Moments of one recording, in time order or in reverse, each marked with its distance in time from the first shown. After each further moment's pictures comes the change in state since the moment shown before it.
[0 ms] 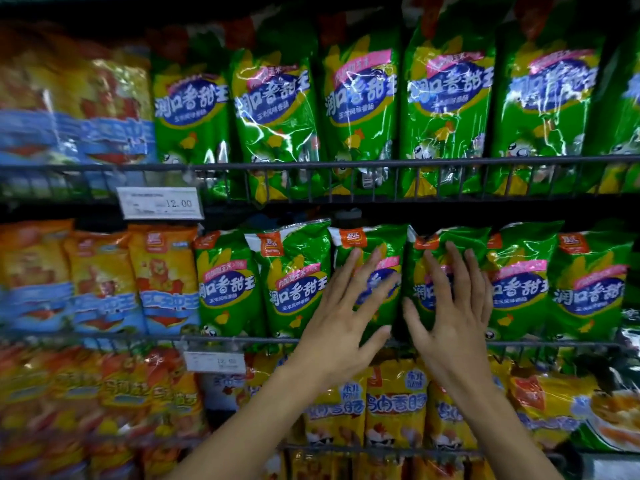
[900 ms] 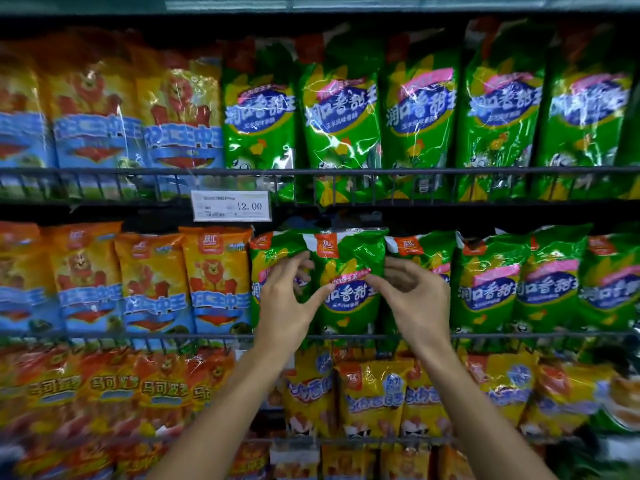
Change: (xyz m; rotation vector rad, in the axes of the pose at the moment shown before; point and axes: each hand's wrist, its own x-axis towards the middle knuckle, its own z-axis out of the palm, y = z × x) left_hand -0.050 -0.097 -0.070 -0.403 0.391 -0.469; right_hand 0.024 -0.139 0.009 0.689 -0.129 0.440
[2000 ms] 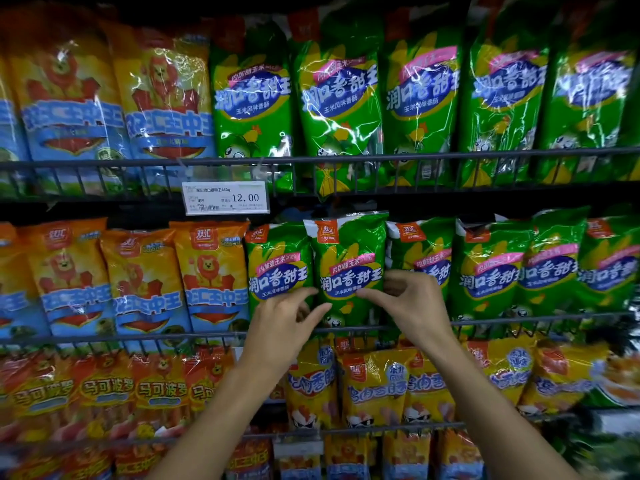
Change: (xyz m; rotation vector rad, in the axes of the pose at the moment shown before) left_hand -0.022 -0.023 -0.008 0.203 -0.169 0.103; right_hand 0.000 0.021 0.001 -0.299 -0.201 0.037
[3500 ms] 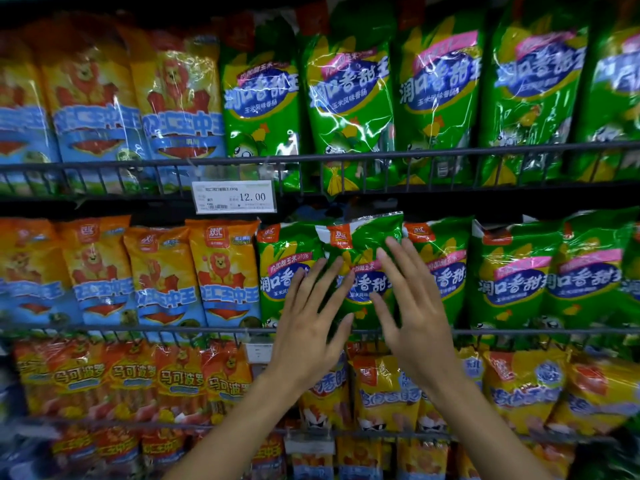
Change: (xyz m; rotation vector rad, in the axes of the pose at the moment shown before) left_hand -0.009 0.004 0.029 0.280 0.053 0.312; right_hand -0.009 0.016 0.023 -0.248 0.280 -0.665
